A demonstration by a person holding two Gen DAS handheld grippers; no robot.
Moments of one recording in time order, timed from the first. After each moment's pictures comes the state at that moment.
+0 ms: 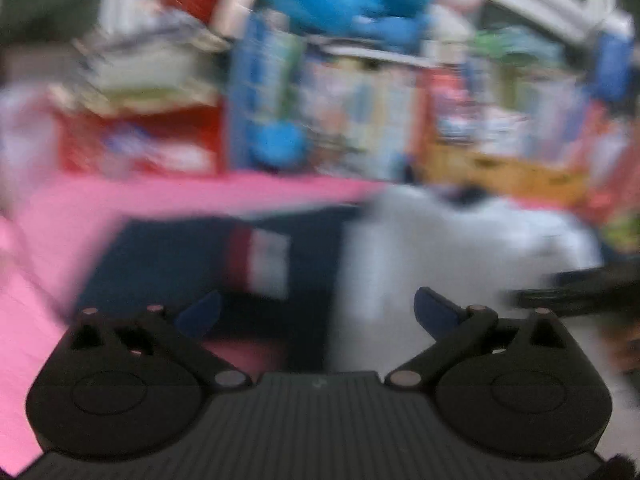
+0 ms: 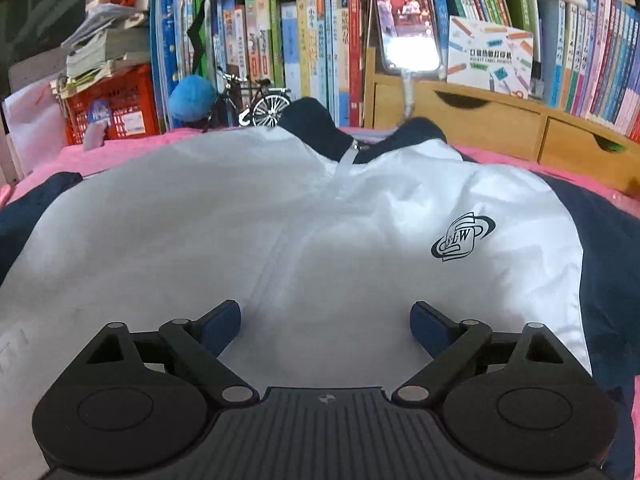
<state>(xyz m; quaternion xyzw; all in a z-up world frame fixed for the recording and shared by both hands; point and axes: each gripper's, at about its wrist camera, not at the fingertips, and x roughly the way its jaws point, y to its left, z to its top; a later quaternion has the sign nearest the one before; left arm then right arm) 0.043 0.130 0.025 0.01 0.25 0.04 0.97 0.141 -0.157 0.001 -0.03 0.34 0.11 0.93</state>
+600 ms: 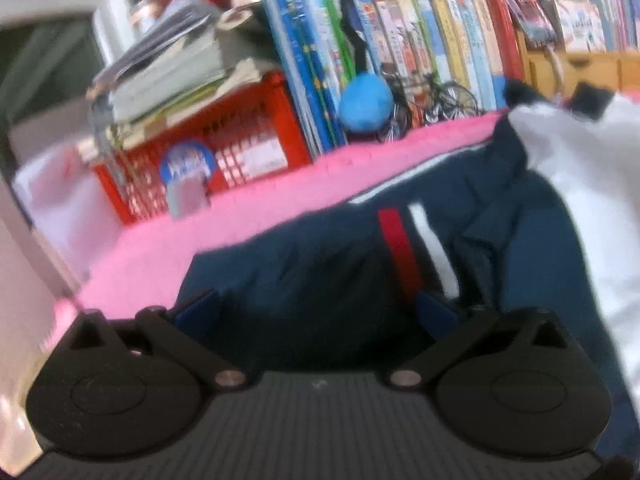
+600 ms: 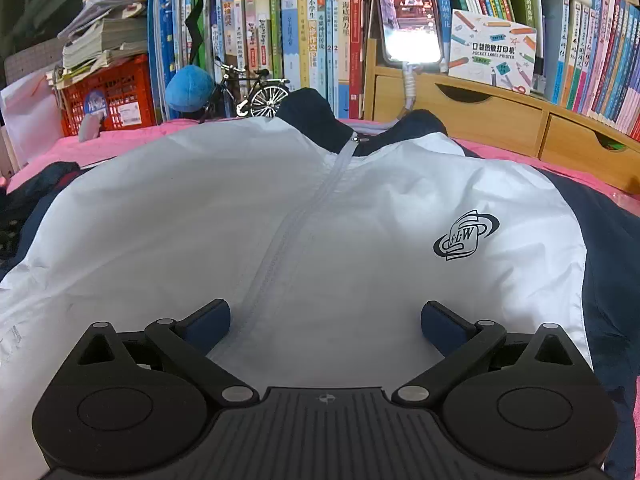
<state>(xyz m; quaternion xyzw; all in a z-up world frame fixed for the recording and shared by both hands) 0.124 0.164 -0.018 0.16 0.30 0.09 0.94 0.146 -0.155 -0.001 -0.03 0.35 0.11 0.93</state>
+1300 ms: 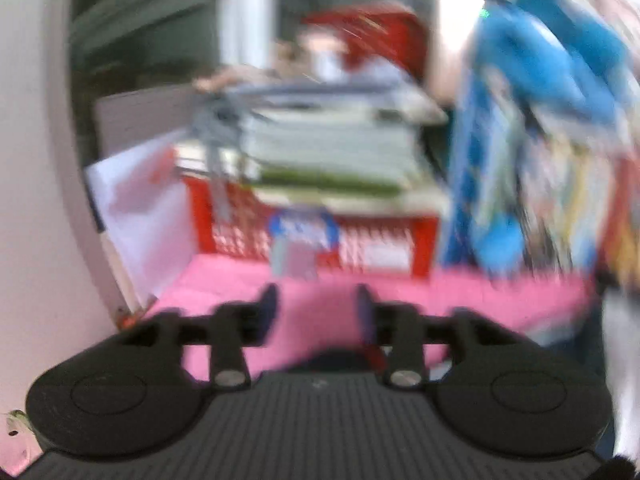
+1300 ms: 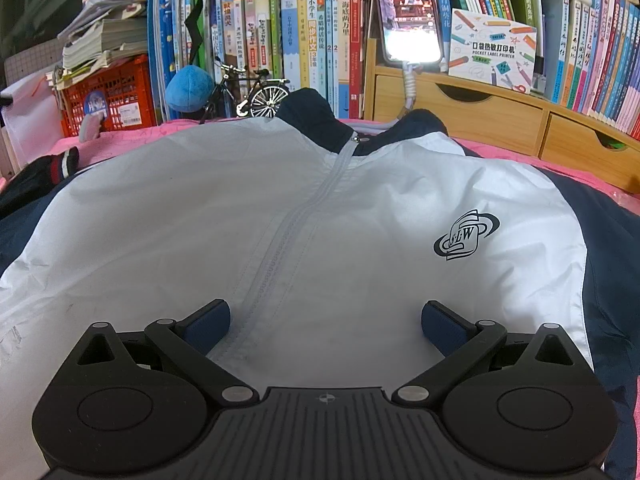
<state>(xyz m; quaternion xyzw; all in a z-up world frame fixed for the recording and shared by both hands) 0.134 0.285 0.081 0.05 0.26 0.13 0.96 0.146 -0.154 -0.001 -0.03 0.35 0.11 0.93</state>
